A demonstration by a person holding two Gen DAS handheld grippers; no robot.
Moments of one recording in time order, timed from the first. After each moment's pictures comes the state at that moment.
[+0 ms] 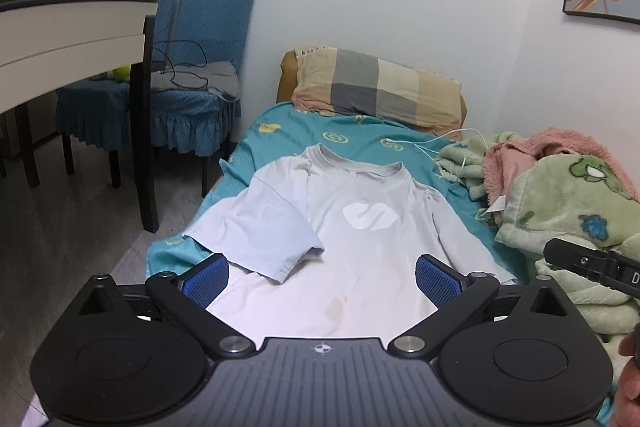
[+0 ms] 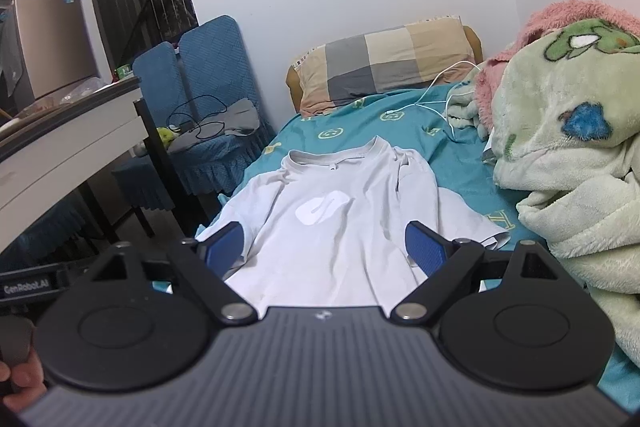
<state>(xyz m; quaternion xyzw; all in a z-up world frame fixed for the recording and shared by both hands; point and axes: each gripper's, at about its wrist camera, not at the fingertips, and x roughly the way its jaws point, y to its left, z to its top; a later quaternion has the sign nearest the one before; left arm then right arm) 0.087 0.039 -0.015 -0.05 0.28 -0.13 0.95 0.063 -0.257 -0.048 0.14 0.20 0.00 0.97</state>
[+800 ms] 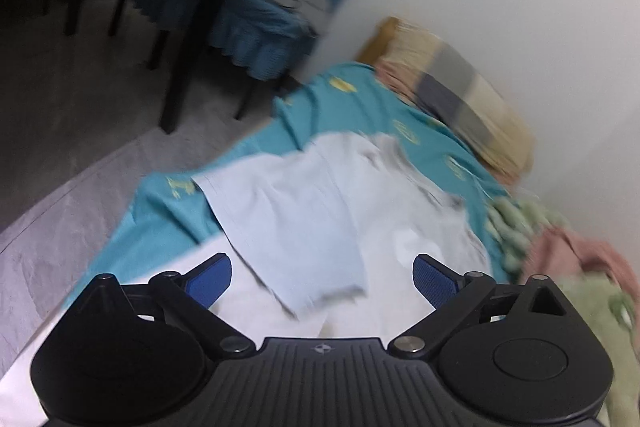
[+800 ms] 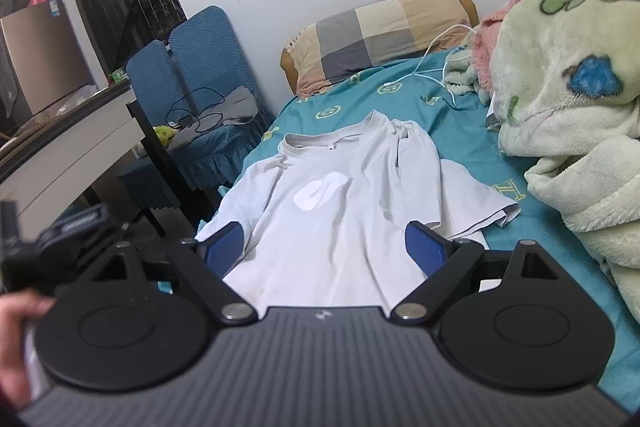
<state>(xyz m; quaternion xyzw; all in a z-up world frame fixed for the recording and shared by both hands) 0.238 0.101 -0.073 -0.29 0.37 -0.03 0.88 0.089 -0.283 -0.067 0.20 0.23 0.01 0.95</state>
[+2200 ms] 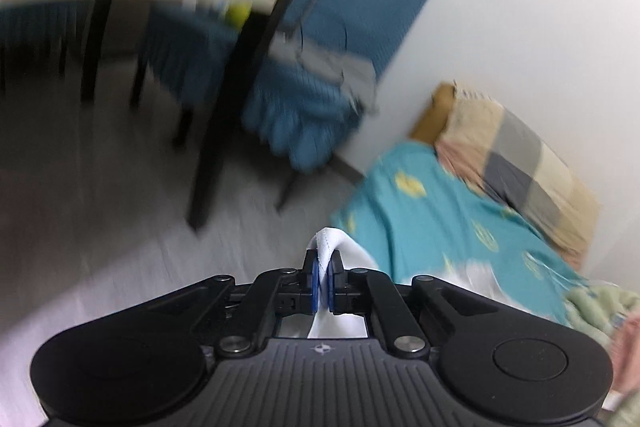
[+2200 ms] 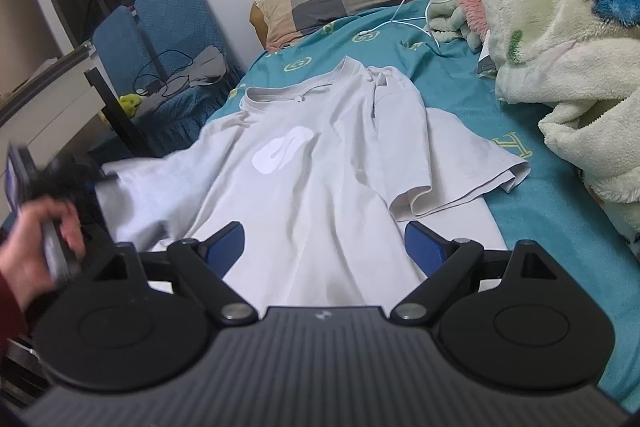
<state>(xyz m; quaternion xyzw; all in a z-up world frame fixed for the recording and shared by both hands) 0.409 0.150 -0.079 -0.20 0.28 0.05 0.94 0.145 -0.291 -0.118 0.20 0.29 -0.01 0.93</state>
